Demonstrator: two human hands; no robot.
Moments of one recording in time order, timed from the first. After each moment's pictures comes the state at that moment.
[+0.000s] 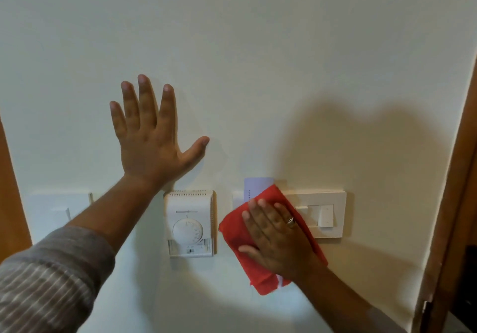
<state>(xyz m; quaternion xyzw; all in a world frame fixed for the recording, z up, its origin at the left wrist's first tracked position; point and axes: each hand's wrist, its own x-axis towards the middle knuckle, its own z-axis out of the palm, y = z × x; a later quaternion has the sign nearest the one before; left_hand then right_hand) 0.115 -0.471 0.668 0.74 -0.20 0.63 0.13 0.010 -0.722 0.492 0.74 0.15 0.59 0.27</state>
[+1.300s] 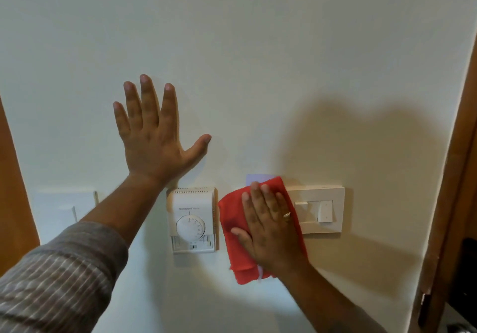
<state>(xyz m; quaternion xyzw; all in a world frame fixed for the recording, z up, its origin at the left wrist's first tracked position) 0.110 -0.472 0.669 0.75 -0.20 0.61 0.14 0.009 -0.683 0.503 0.79 0.04 0.58 0.19</state>
